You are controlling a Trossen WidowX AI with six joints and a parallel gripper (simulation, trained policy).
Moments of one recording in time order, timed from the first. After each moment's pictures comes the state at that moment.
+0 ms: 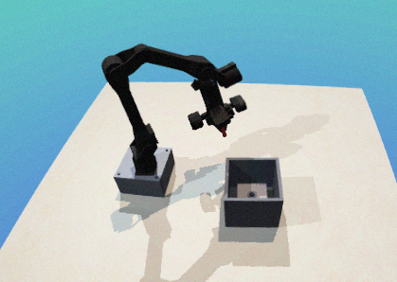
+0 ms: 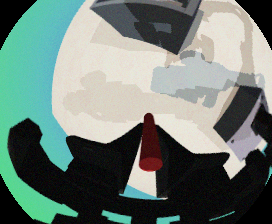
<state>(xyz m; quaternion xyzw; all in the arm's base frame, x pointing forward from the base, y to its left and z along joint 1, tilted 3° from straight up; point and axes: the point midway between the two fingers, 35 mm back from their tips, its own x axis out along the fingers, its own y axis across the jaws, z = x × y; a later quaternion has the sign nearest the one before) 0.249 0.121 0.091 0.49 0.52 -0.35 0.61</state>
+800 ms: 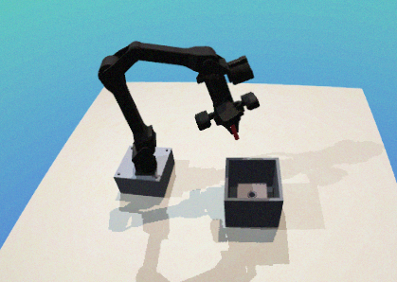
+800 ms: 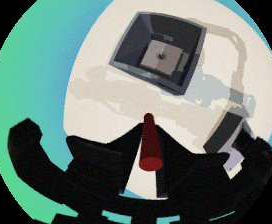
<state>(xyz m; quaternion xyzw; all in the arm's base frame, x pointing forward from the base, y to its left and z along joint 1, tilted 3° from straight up) 0.283 0.039 0.147 0.49 0.46 -0.37 0.64</state>
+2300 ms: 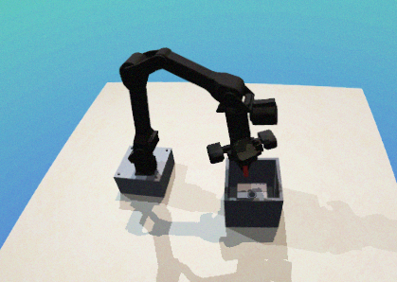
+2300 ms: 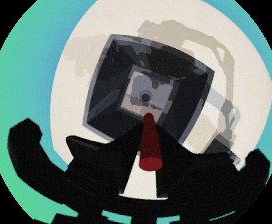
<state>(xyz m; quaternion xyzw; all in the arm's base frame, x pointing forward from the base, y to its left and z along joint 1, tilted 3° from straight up) 0.315 -0.069 0.101 0.46 0.49 -0.43 0.61</state>
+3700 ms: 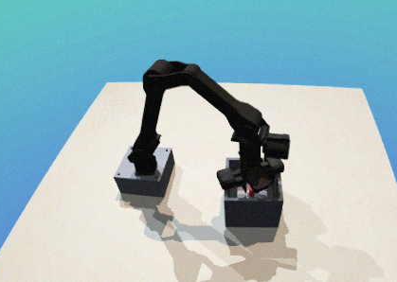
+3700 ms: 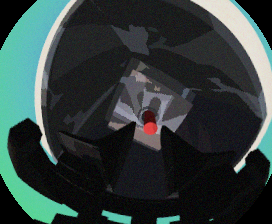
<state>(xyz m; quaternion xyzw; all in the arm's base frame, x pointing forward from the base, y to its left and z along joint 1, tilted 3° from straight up) 0.338 -0.089 0.028 0.43 0.55 -0.40 0.59</state>
